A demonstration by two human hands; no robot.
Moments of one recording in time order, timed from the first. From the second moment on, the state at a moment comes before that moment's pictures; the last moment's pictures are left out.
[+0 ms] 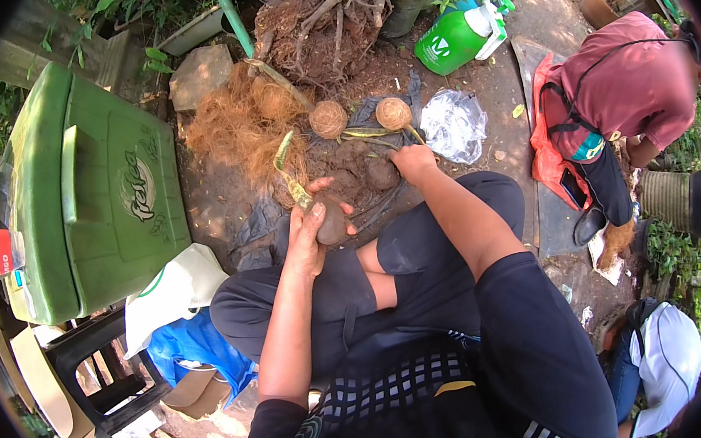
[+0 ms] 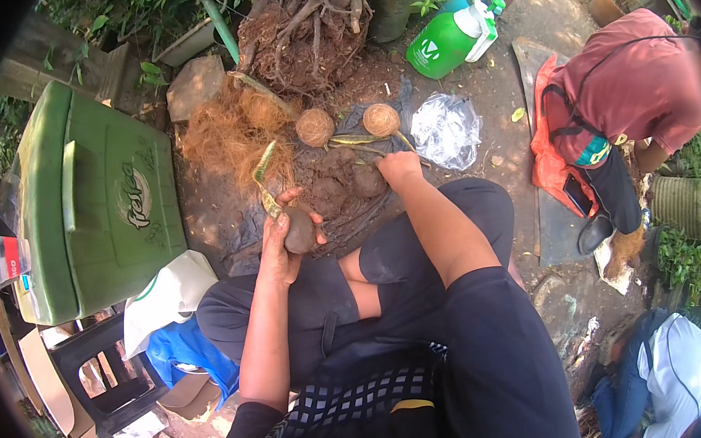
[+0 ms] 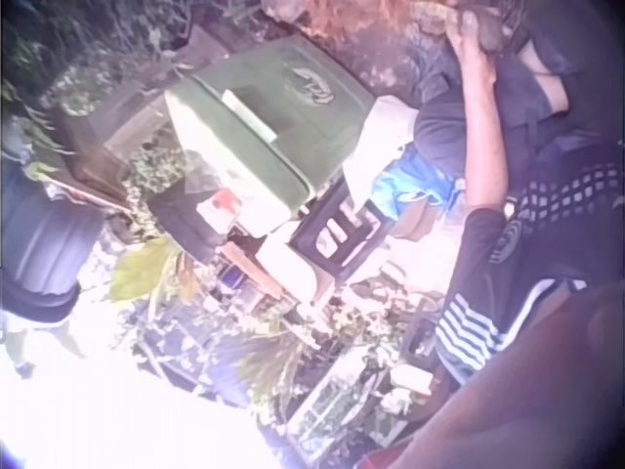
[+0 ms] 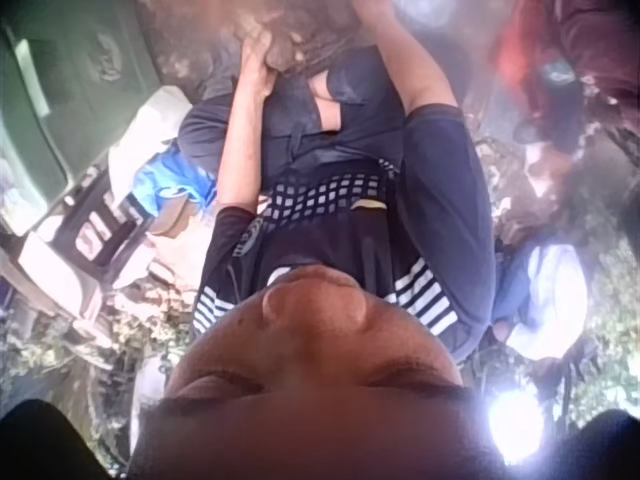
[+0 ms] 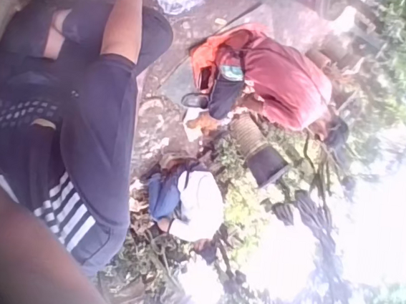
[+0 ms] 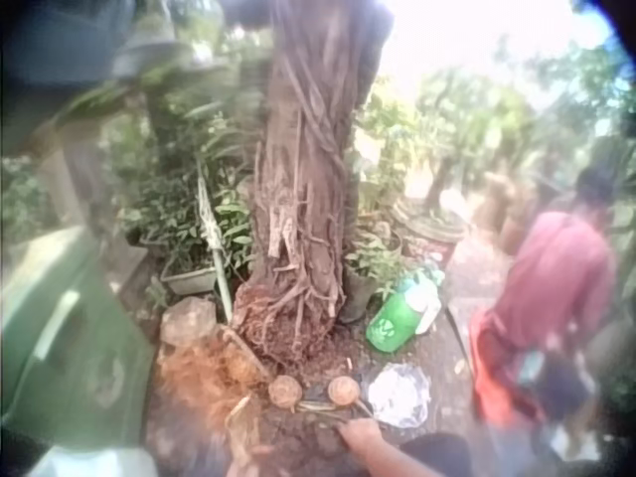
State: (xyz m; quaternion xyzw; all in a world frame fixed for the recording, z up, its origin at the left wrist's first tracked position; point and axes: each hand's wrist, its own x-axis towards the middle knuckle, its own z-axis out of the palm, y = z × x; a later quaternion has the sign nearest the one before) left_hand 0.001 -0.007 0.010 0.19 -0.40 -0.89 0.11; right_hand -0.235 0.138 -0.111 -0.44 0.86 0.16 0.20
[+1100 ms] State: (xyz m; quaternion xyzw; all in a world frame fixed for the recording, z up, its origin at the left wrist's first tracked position) left_hand 0.002 -0.020 0.013 0.25 -0.37 -0.86 0.22; right_hand -0.235 0.131 -0.122 -0.42 0.84 0.29 0.17
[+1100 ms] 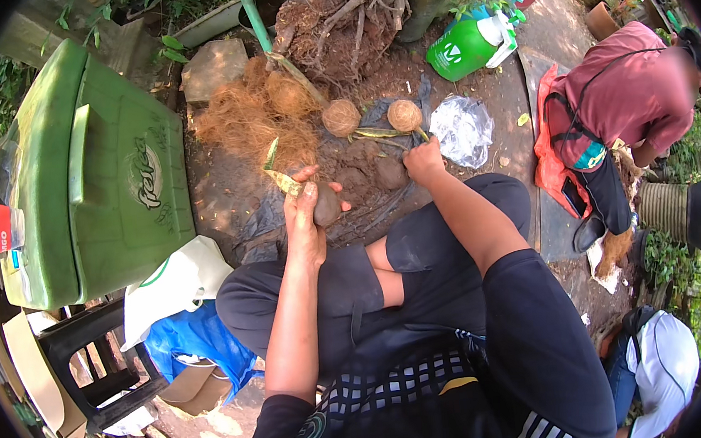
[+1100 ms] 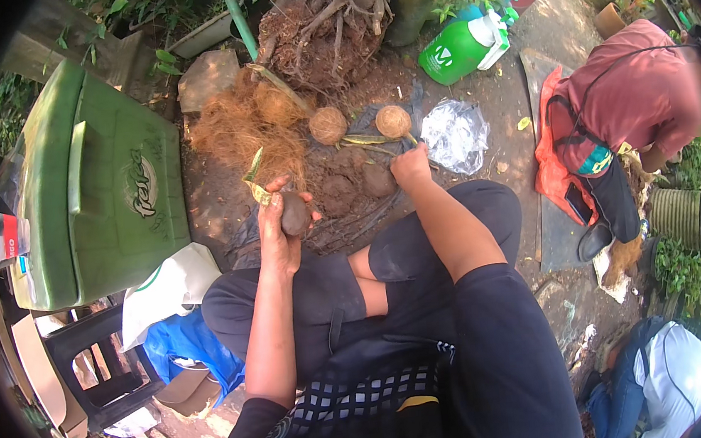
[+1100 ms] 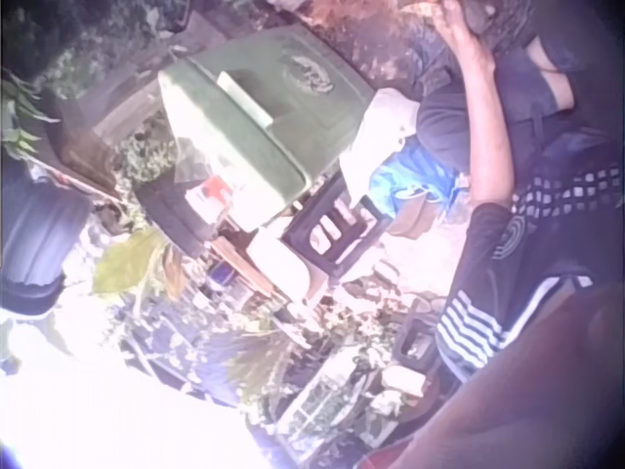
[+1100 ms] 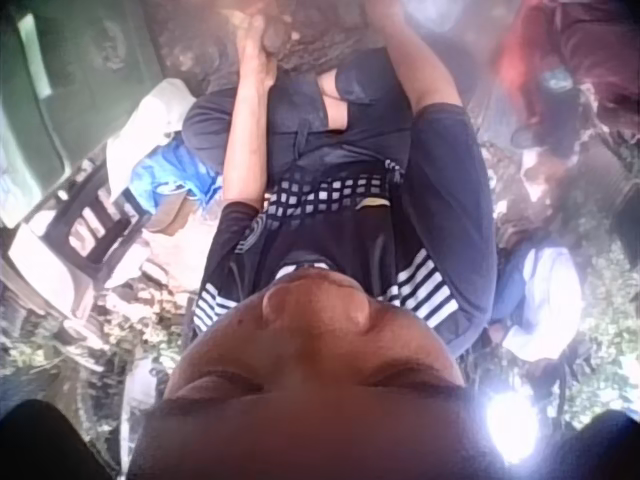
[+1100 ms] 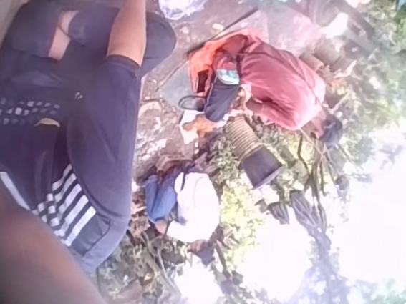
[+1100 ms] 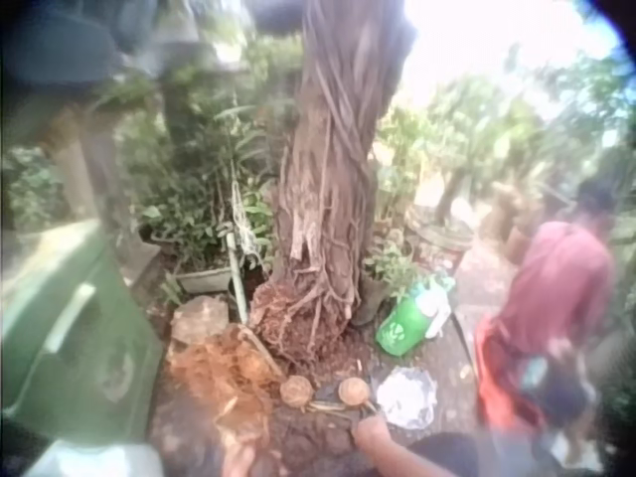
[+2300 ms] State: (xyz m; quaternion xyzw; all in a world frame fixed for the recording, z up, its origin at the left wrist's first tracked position) left_hand 0.006 -0.014 -0.007 0.30 -0.38 -0.84 0.25; right_hand -0.105 0.102 0.073 -0.49 0.71 -0.42 0.30
